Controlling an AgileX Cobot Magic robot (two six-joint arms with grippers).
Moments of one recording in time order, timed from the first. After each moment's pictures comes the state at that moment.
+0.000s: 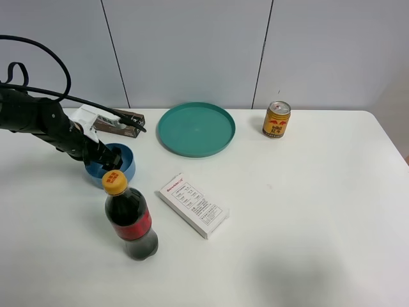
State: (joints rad) left arm -0.15 1.92 -0.97 -0.08 0.20 0.34; right arm -0.09 0.00 -0.50 0.07 1.07 -0.11
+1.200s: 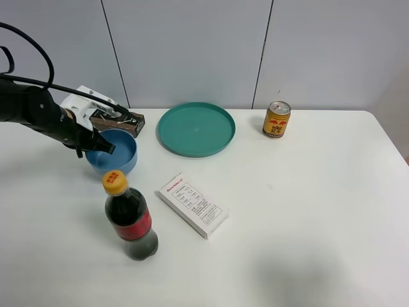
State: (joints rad) left arm -0.15 1.80 -0.97 -0.01 0.21 0.29; right arm -0.09 0.00 -0.50 0.07 1.07 -0.11
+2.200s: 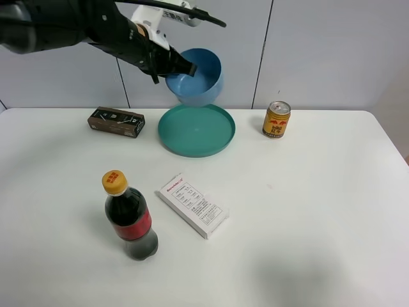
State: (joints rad) left arm -0.47 1.92 -1.57 -0.15 0.40 0.21; right arm -0.09 0.00 -0.50 0.07 1.07 -0.11
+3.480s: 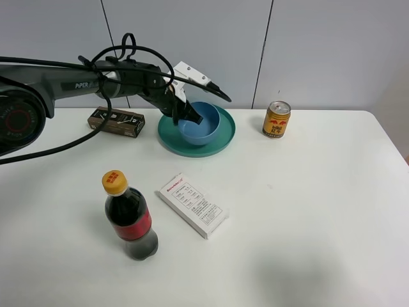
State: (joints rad) left arm -0.45 2.34 -1.77 -0.07 0.34 0.30; right arm -0.09 0.00 -0.50 0.07 1.07 -0.11
